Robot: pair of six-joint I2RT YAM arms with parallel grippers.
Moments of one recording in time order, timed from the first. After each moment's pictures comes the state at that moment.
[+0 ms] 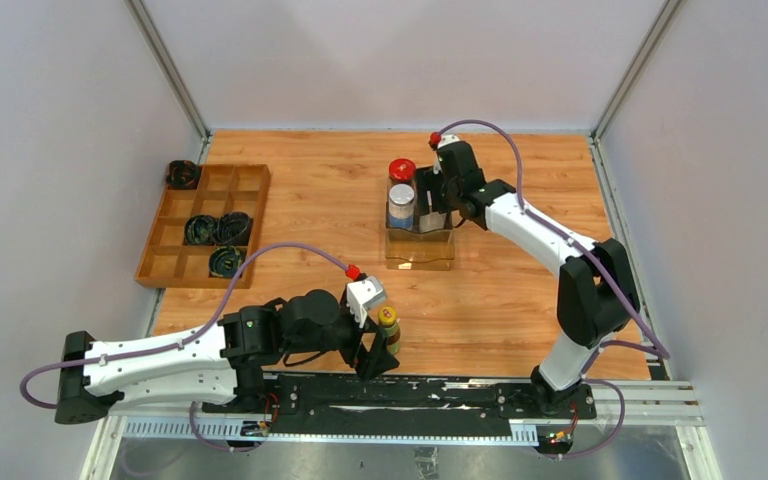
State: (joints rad) left arm -1.28 0.81 0.64 -0.32 -0.01 -0.43; right arm 0.53 1.69 1.33 -0.32 0.11 0.17
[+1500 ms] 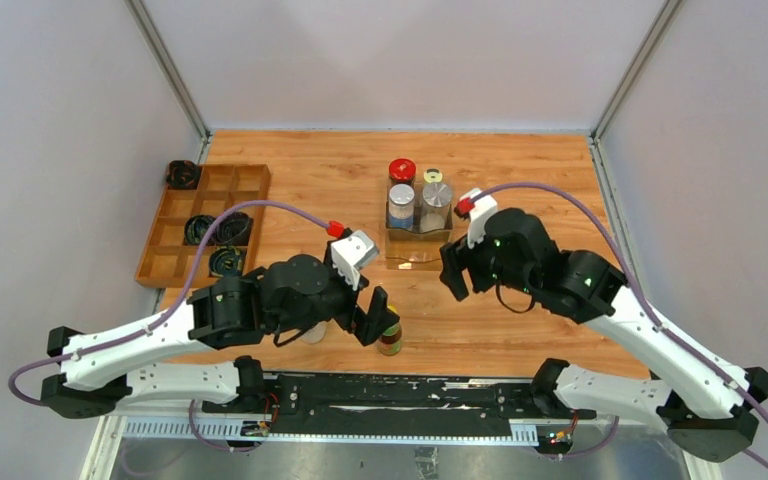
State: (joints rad) left arm -1.28 0.90 1.06 -0.60 -0.22 -0.37; right arm 0.85 0.96 1.20 -0.85 0.13 0.17
